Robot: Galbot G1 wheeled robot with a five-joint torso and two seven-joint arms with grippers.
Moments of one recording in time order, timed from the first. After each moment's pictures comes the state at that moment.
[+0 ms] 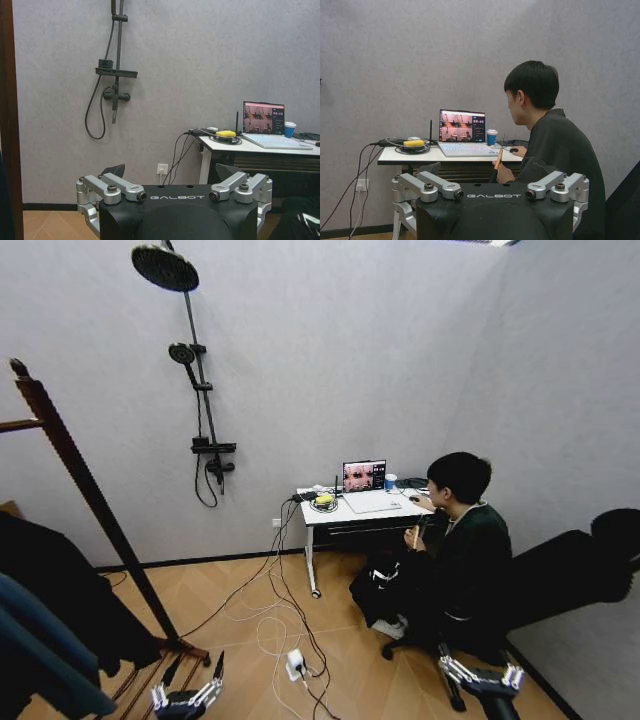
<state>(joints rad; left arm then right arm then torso) 1.86 -1.52 -0.65 -2.22 -0.22 -0.12 0.14 -1.95 1.37 0.80 2.25 0.25 0.22 0.17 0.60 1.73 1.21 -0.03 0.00</state>
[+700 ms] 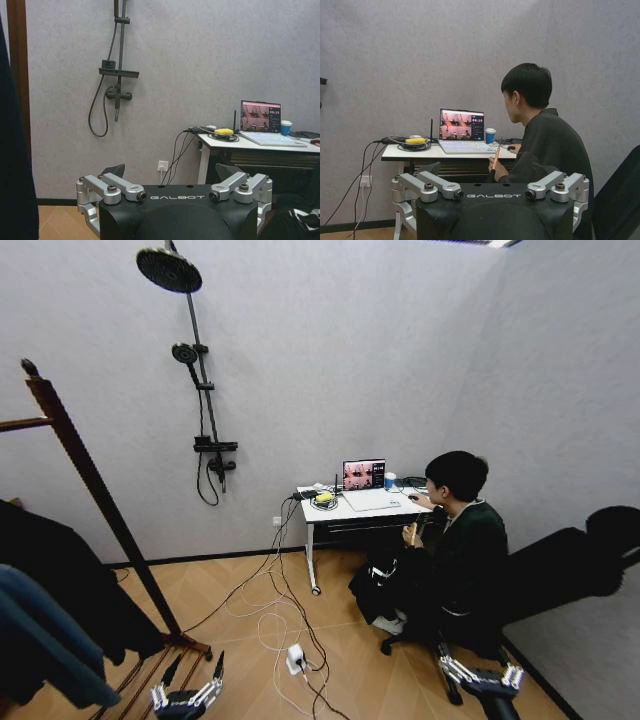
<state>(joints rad) 1.86 -1.52 -0.65 -2.22 -0.22 -0.12 0.14 -1.95 1.37 0.80 2.25 0.25 0.22 0.17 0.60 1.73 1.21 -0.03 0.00</state>
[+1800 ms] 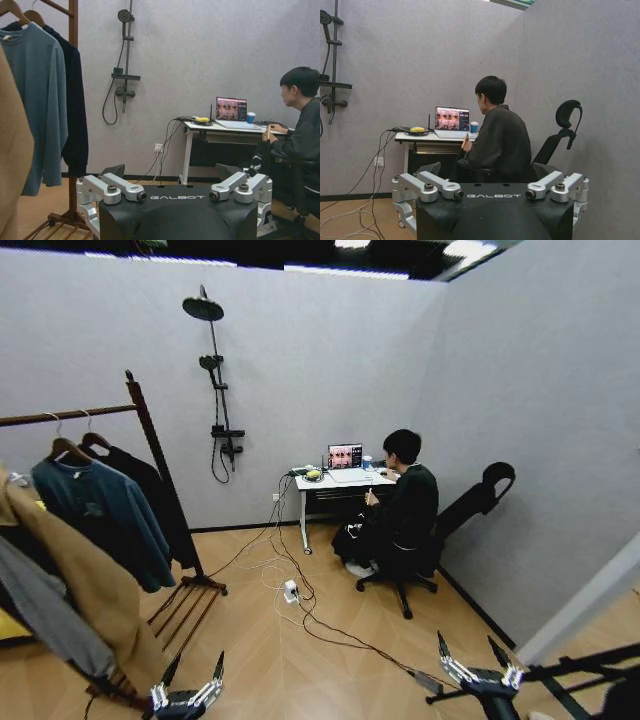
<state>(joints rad) 1.86 -1.52 -0.65 -2.22 -0.22 -0.12 0.14 -1.95 1.37 0.80 2.25 0.25 0.22 0.17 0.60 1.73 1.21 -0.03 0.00</state>
